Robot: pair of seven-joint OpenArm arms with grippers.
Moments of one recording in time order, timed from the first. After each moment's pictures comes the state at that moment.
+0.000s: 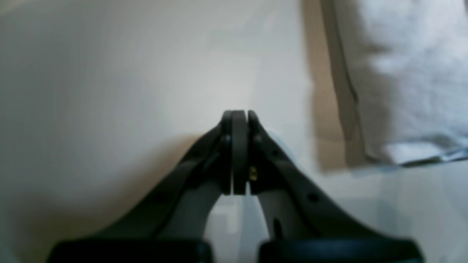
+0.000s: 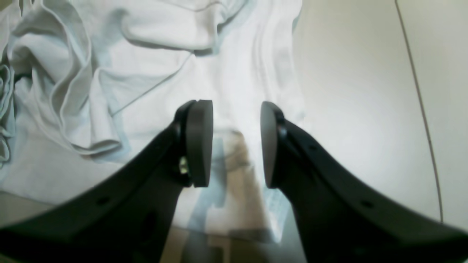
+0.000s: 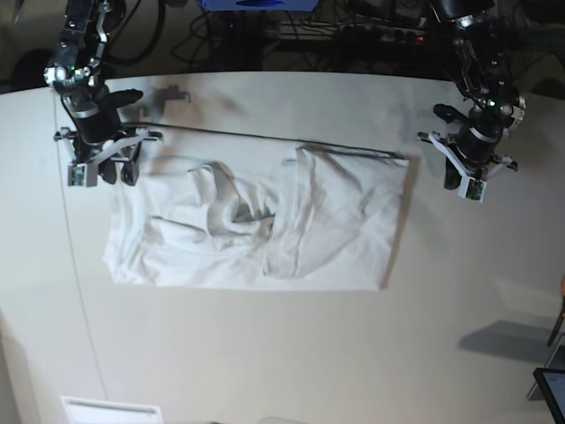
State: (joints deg) left arm 14.0 -12.2 -29.2 96.5 -1.0 -34.7 32.4; right arm -22.9 -1.9 17.3 109.1 13.8 15.9 -34.0
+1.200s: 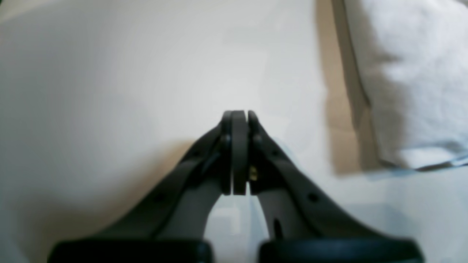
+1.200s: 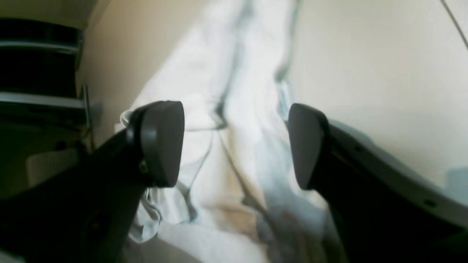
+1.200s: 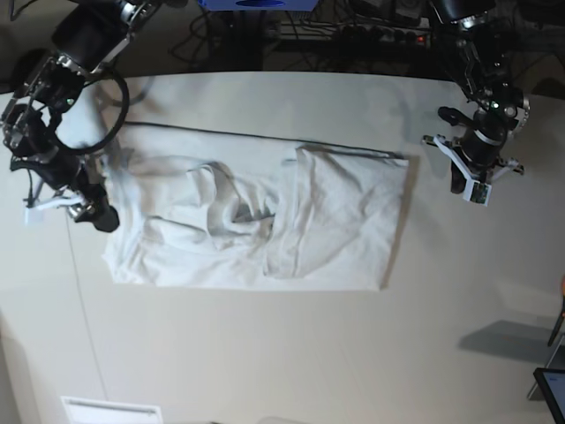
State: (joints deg) left arm 13.4 -13.4 -29.1 96.8 1.8 -34.7 32.2; right arm 2.3 0.4 43.2 84.9 49.4 15.7 -67.5
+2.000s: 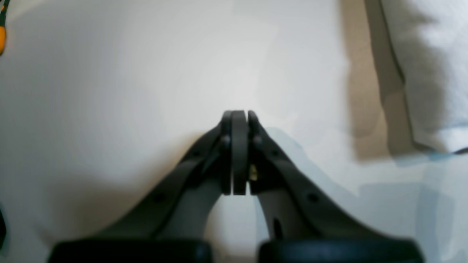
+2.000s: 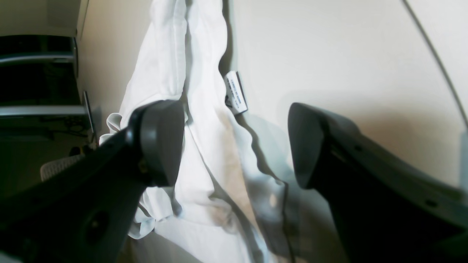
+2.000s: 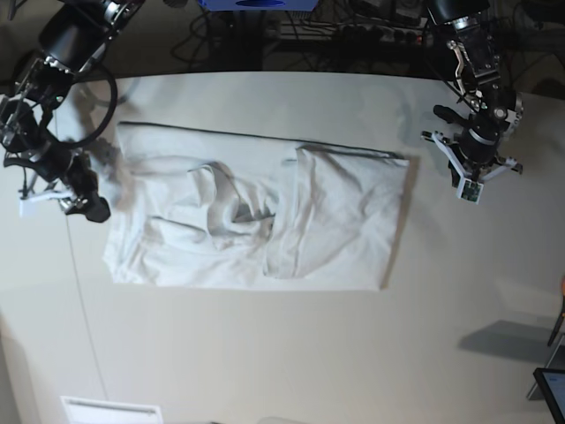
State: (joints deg) left arm 13.0 -11.7 -28.6 96.8 9.3 -34.7 32.2; right arm 1.2 3.9 42.5 80.2 49.4 12.8 -66.5
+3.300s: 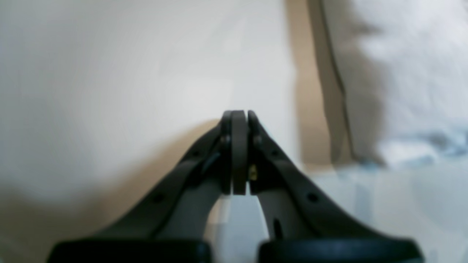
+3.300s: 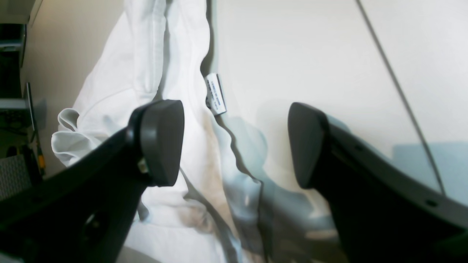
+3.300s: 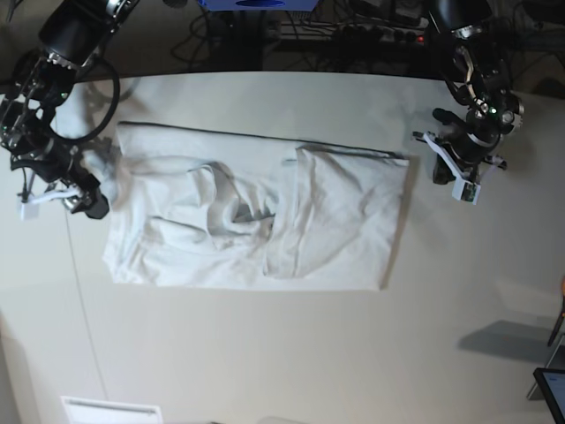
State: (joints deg) left arm 9.6 -12.8 -29.1 88.5 -6.0 -40.1 38.3; right arm -0.6 3.9 39.5 84.5 42.0 13.1 -62.8
